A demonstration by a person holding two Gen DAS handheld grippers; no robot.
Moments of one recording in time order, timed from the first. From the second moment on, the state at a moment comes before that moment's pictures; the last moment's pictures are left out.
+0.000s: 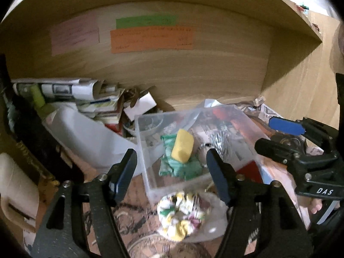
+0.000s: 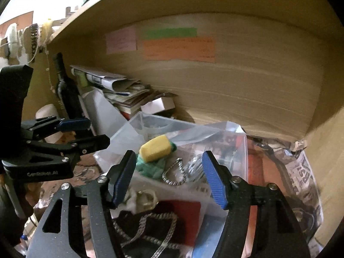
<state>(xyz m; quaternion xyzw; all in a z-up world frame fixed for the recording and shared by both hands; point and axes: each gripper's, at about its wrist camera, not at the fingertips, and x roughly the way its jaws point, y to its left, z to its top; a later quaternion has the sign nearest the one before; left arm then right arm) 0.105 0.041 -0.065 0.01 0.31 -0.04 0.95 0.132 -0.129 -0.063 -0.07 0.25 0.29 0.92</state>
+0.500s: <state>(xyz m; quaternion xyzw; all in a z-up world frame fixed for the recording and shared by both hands) 0.079 0.036 -0.130 0.00 0.39 -0.07 0.92 0.118 -0.127 -0.128 -0.05 0.35 0.29 0.89</state>
